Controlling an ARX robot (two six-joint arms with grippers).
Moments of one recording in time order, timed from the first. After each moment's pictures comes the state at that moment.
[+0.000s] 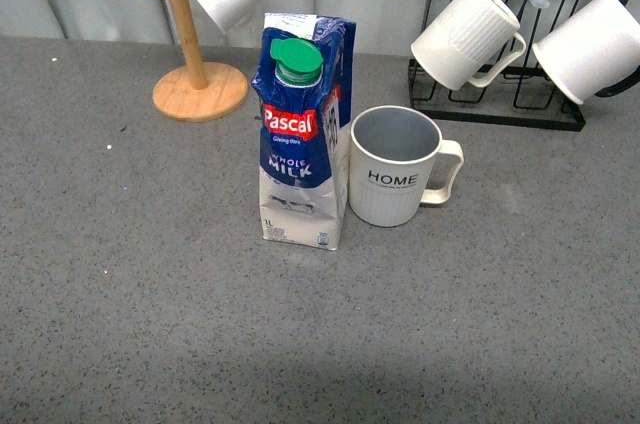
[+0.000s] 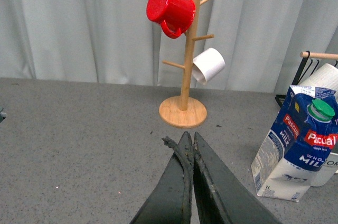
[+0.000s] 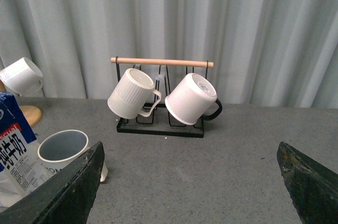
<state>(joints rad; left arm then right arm) 0.00 0.01 0.02 0.00 0.00 -0.01 0.00 0.00 0.01 0.00 0.00 -0.01</state>
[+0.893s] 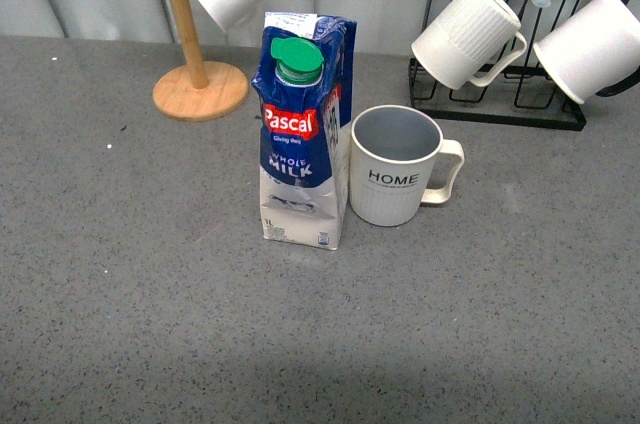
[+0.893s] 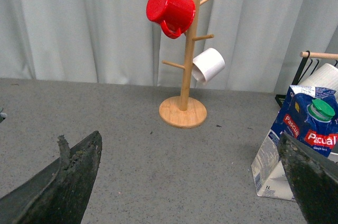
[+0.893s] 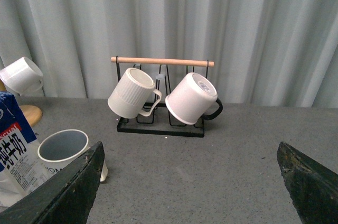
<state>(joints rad) 0.00 0.00 0.02 0.00 0.00 -0.01 0.00 0.00 0.01 0.00 0.00 -0.01</state>
